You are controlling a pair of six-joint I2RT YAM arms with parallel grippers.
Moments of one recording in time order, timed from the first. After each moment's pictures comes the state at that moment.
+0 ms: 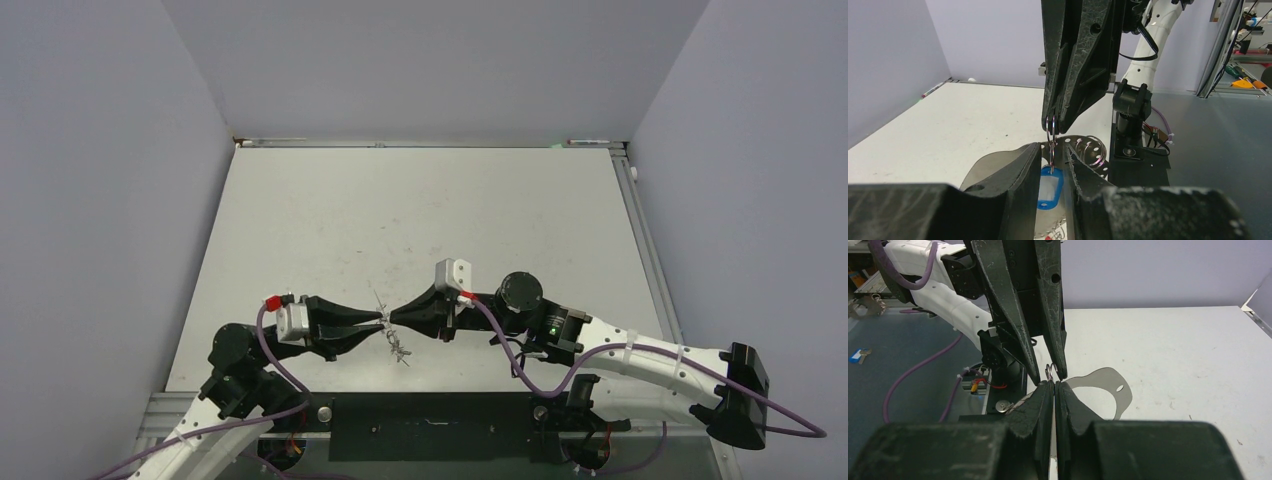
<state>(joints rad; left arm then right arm) -0.66 0.23 0.34 0.24 0.66 -0.21 1.13 1.01 0.73 0.32 -0.40 0.00</state>
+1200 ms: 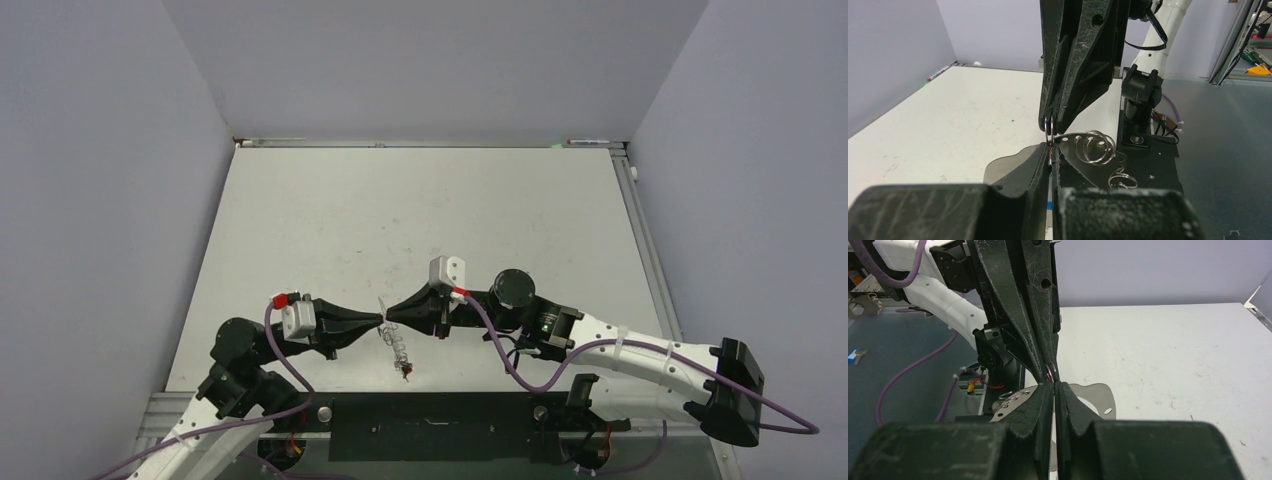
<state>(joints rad) -0.65 0.24 0.36 0.16 0.66 -0.16 1.12 1.05 0.73 0.36 -0.41 0.01</state>
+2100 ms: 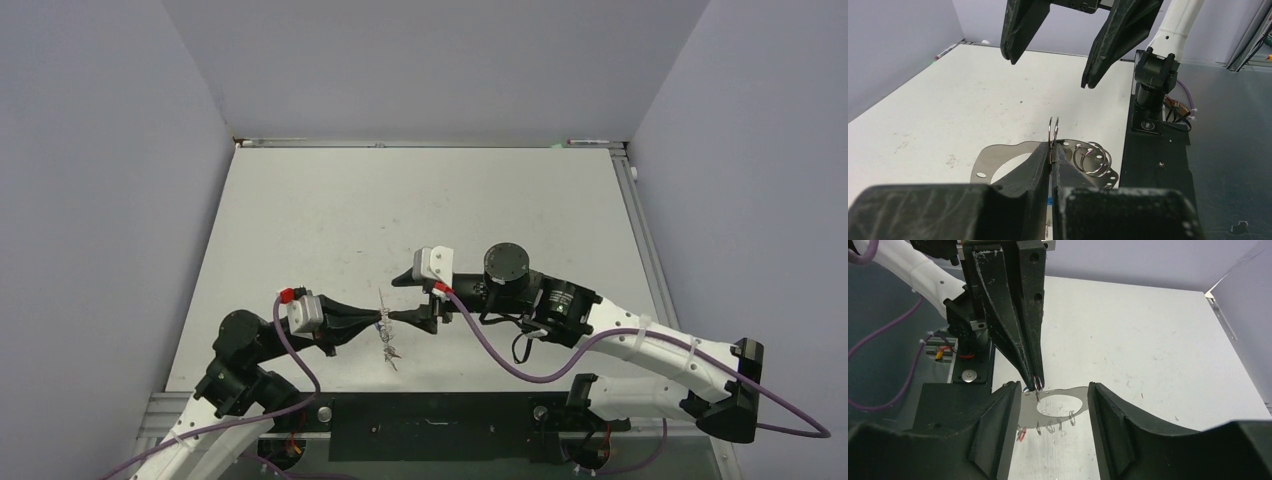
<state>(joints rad) -0.61 0.27 0.41 0.02 0.65 -0.09 1.12 1.08 1.02 -0.07 -0.37 -0.21</state>
